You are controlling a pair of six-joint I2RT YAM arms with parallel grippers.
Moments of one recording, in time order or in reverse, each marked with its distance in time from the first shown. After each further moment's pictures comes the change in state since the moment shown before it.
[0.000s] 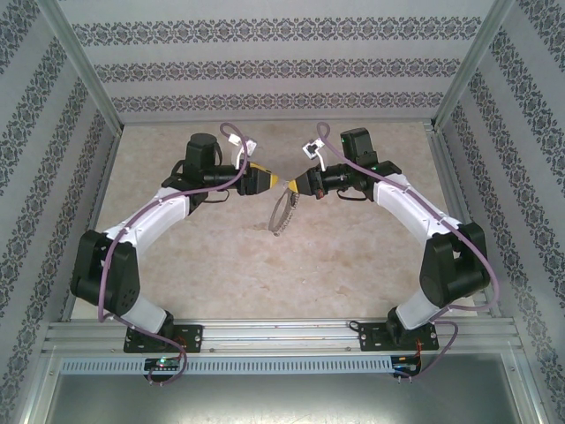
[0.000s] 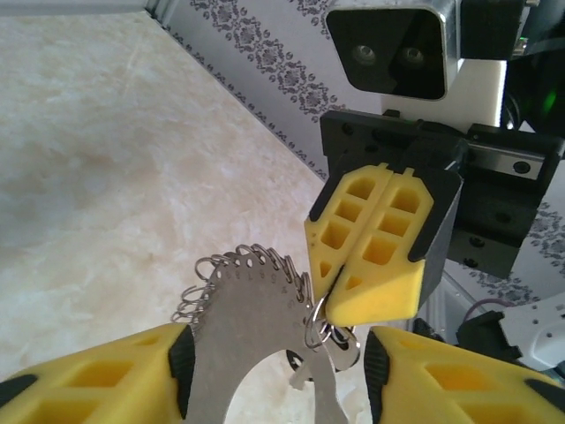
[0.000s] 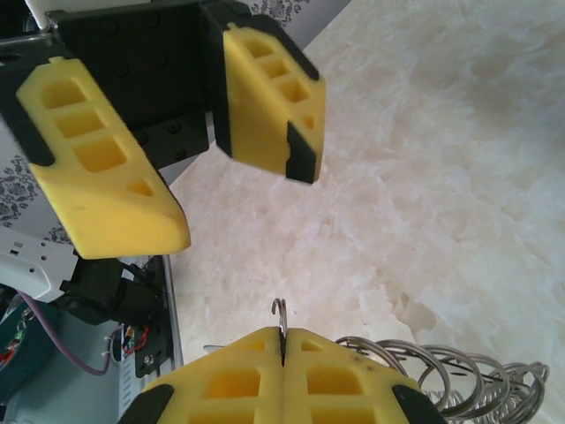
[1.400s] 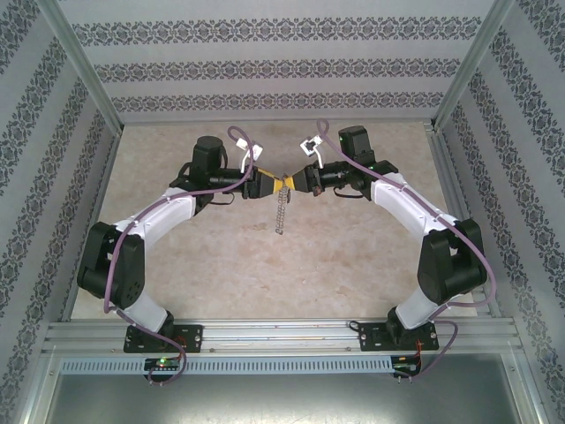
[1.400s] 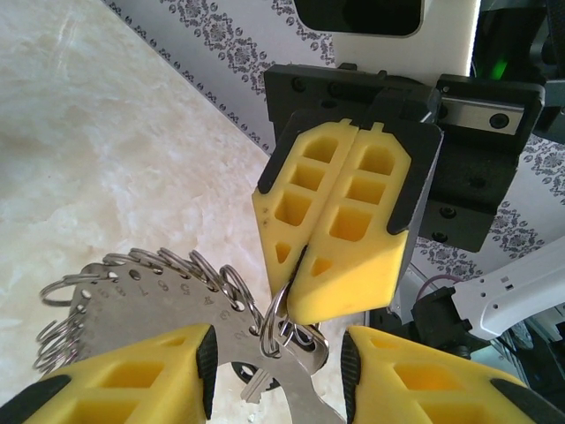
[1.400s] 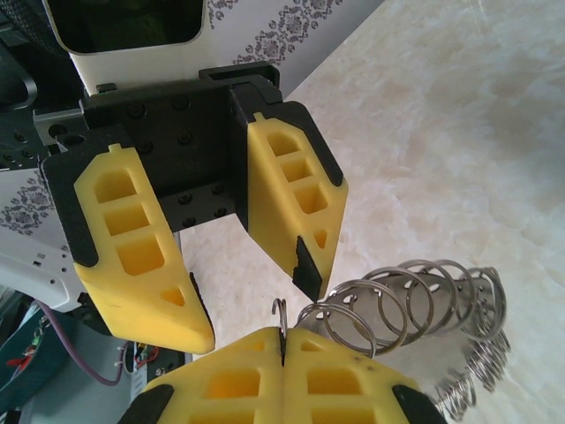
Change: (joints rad) left arm -0.023 0.053 -0.018 0.087 0.105 -0.037; right arm 0.009 0.025 0.006 0.078 -0.034 0.054
